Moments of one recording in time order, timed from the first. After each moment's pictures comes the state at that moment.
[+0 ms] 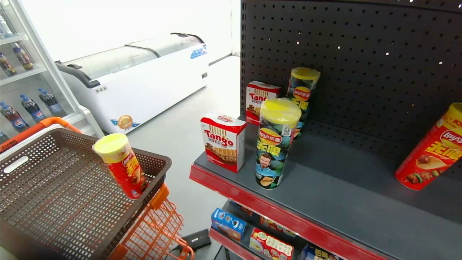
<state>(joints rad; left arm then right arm) 0.00 0.00 0.00 0.00 -0.03 0.01 -0.01 0.01 0.00 0.00 0.00 -0.01</state>
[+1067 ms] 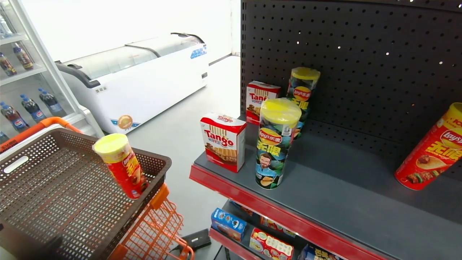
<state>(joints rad) 0.02 0.66 -0.30 -0.13 -0.03 0.02 -0.01 0.01 0.00 0.00 0.00 -0.01</state>
